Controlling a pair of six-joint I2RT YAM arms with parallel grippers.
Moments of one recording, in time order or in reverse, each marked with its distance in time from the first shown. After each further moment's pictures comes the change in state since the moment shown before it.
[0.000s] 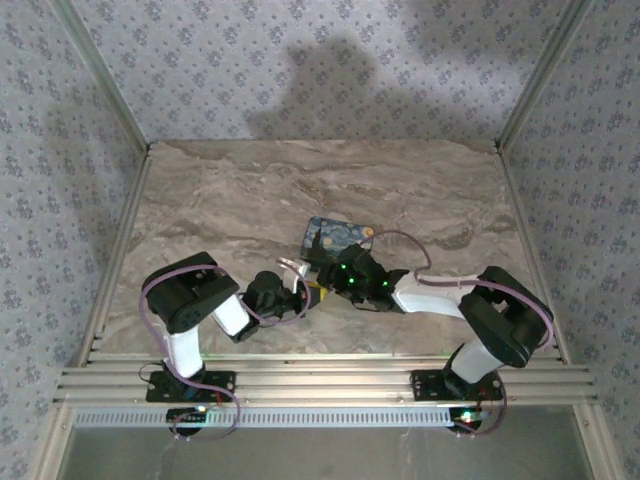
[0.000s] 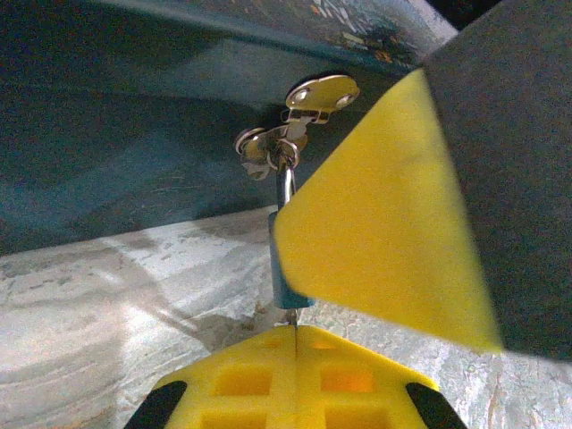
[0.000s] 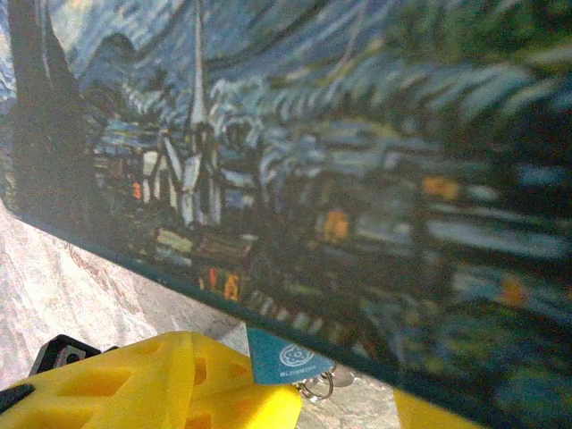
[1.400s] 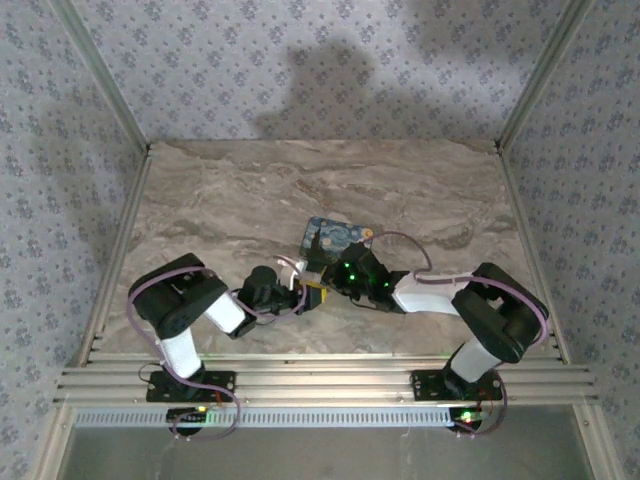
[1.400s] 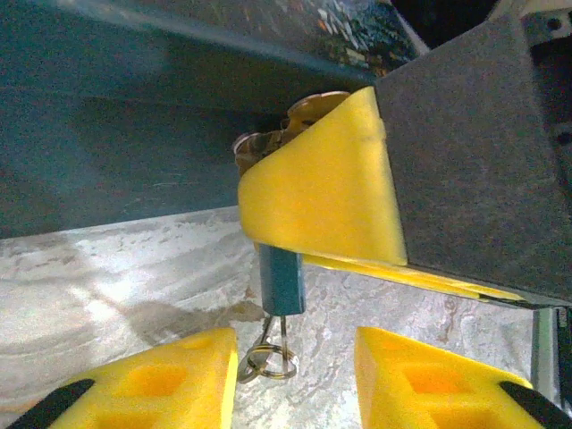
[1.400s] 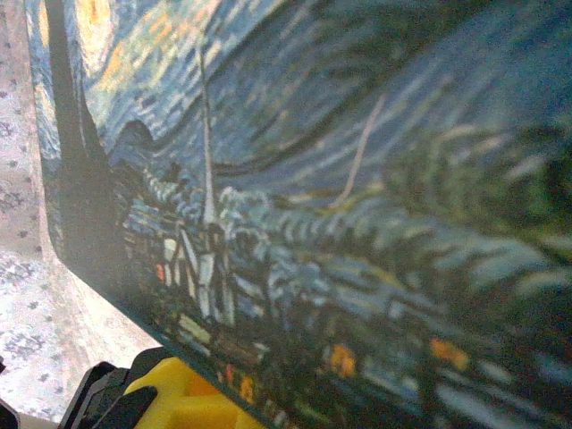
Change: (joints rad) left arm 0.051 -0.095 0.000 -0.122 0.090 -0.061; right arm -0.024 0.042 -0.031 0.171 -0.045 0.091
